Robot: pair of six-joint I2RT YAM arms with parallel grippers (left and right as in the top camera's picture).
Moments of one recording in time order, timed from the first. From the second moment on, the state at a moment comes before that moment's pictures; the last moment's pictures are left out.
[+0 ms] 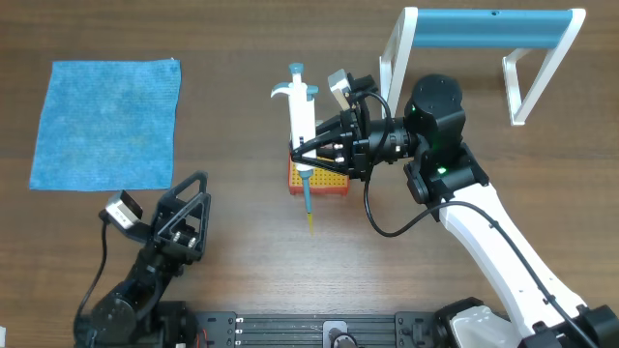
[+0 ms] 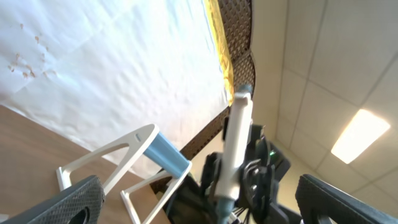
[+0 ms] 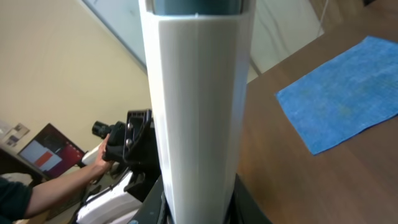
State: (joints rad) left arm 0.02 0.04 0.03 0.48 0.55 -1.27; right arm 0.34 1.34 0.93 0.31 -1.34 0.56
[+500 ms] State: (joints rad) left arm -0.21 1.18 0.63 0.93 1.08 -1.25; right arm 0.43 1.42 0.94 0.32 -1.36 0.57
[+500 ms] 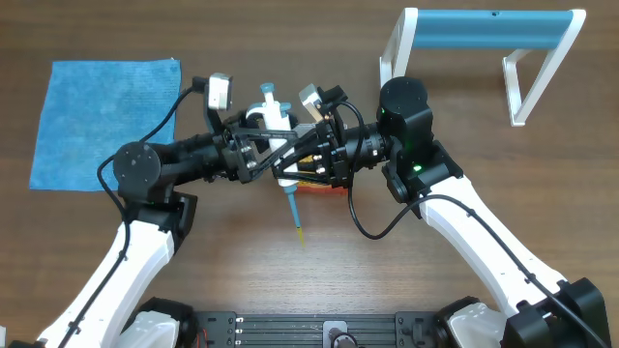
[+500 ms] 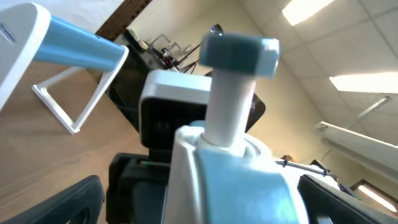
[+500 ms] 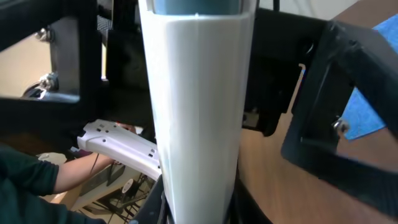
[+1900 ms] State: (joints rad) left arm -0.17 1.19 0.64 0.27 1.07 -0.99; right arm -0.19 1.42 0.94 0.55 -1.49 0.61
